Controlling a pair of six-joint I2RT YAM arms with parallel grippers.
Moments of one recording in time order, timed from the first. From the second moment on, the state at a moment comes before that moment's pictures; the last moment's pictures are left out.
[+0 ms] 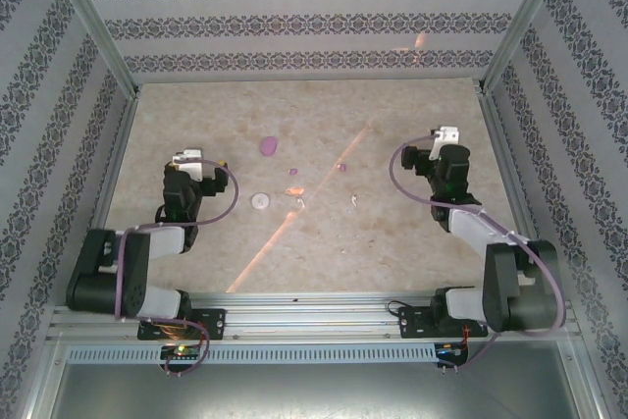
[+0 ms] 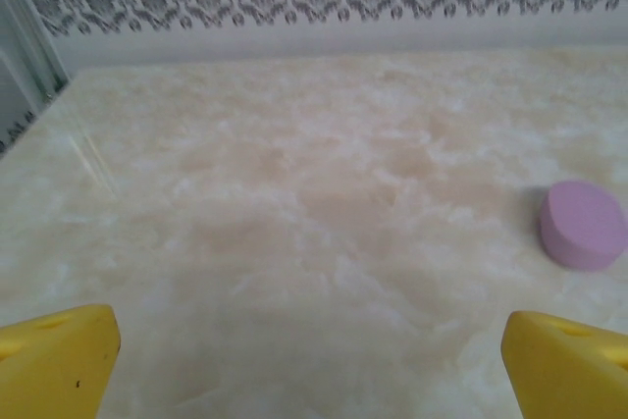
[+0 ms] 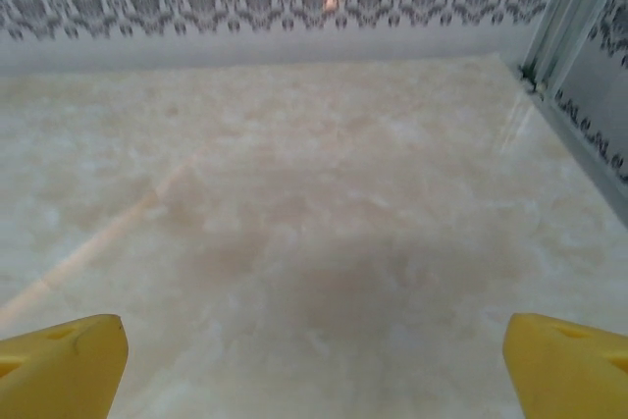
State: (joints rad) left arm -0.03 1.35 0.35 0.74 -0.10 0.01; right arm 0.03 1.29 0.59 0.34 0.08 0.08
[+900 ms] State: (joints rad) left arm -0.39 1.53 0.89 -0.51 0.09 -0.34; right arm 0.58 1.47 0.88 -0.38 -0.04 0.52
